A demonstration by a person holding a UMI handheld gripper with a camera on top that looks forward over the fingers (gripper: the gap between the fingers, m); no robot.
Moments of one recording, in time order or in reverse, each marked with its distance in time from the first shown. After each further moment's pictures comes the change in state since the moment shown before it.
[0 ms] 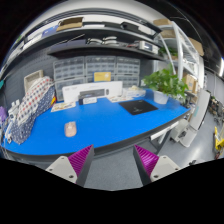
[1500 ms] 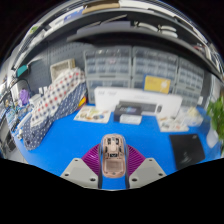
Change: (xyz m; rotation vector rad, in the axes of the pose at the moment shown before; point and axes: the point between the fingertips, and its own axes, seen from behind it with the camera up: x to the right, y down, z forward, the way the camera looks) arm -0.142 -0.139 0.210 -0.088 -0.499 -0.263
